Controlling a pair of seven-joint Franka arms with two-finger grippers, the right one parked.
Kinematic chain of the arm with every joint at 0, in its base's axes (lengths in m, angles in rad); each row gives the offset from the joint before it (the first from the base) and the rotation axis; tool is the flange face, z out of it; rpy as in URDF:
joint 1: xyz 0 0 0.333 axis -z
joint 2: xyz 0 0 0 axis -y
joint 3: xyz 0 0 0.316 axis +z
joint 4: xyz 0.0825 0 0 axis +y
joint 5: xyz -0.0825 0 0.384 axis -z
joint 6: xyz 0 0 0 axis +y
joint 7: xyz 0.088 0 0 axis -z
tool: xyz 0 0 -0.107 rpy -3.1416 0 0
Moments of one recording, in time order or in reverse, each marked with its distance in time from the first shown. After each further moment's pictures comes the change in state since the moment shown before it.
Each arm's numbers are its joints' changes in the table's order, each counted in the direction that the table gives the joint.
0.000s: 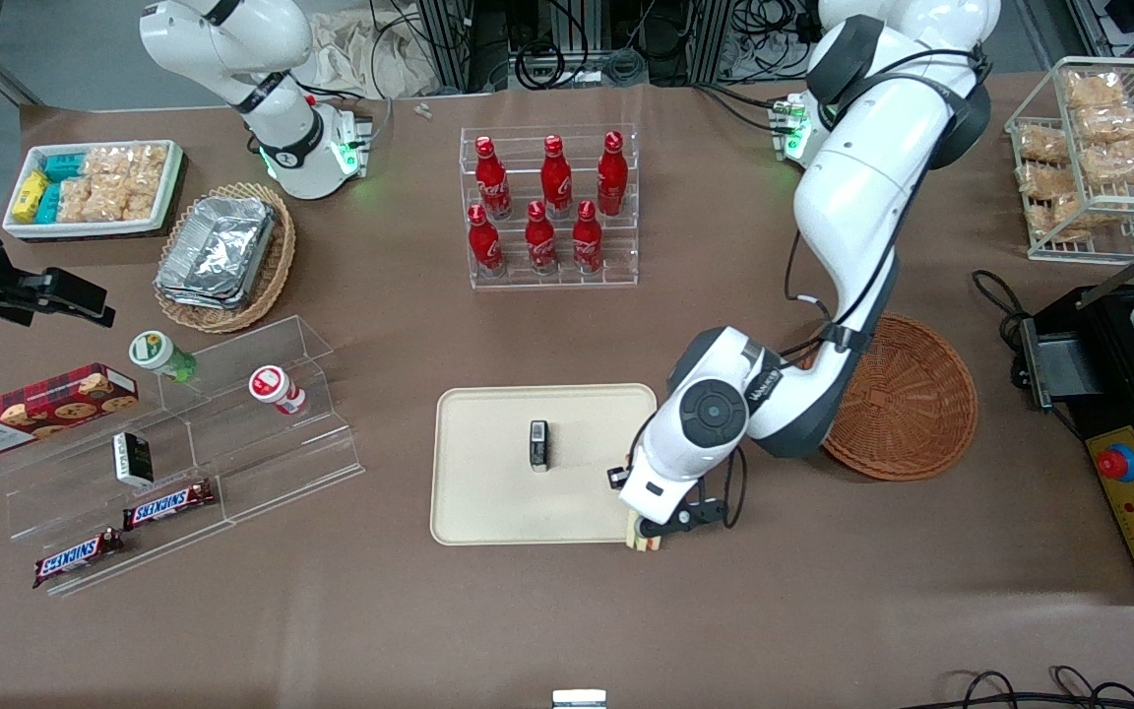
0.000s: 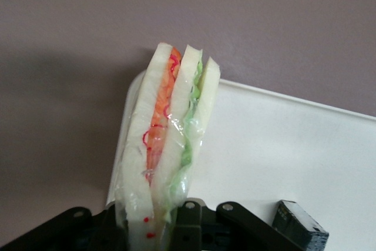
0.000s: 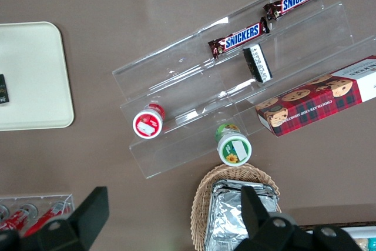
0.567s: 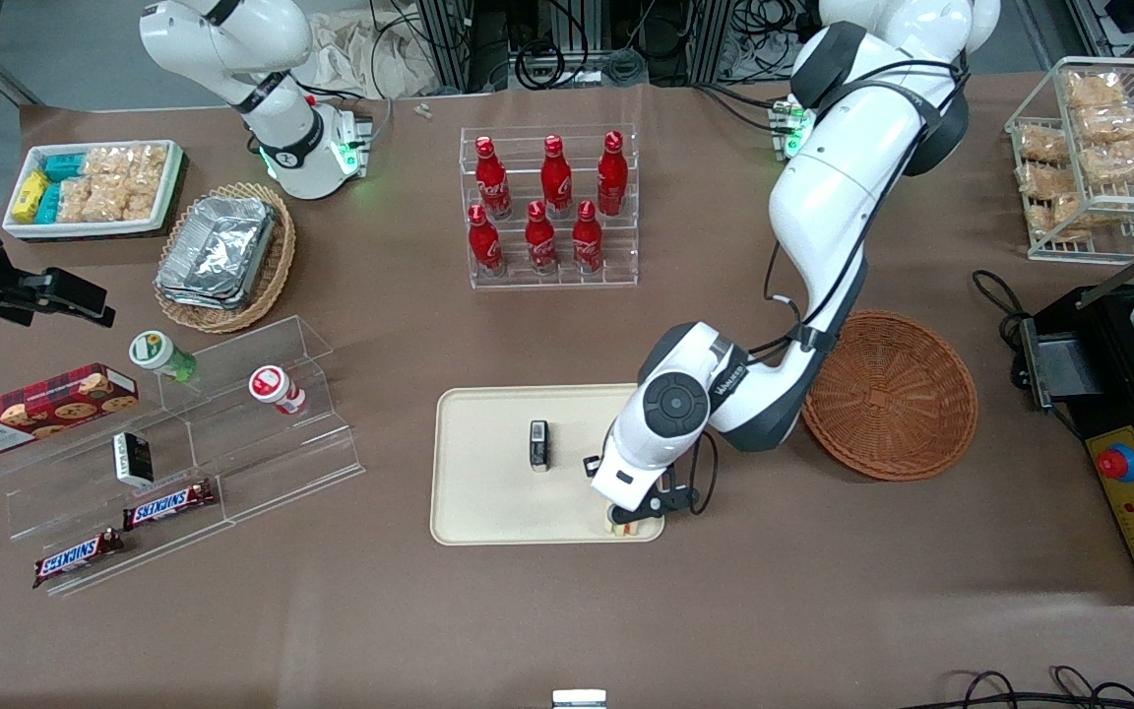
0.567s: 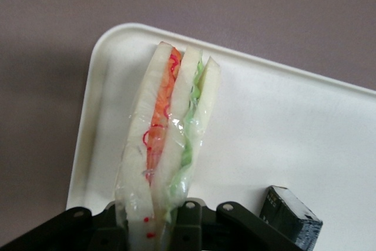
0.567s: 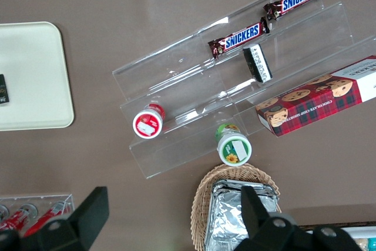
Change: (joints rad) arm 0.046 -0.026 0.000 -0.008 -0.008 0.005 -0.053
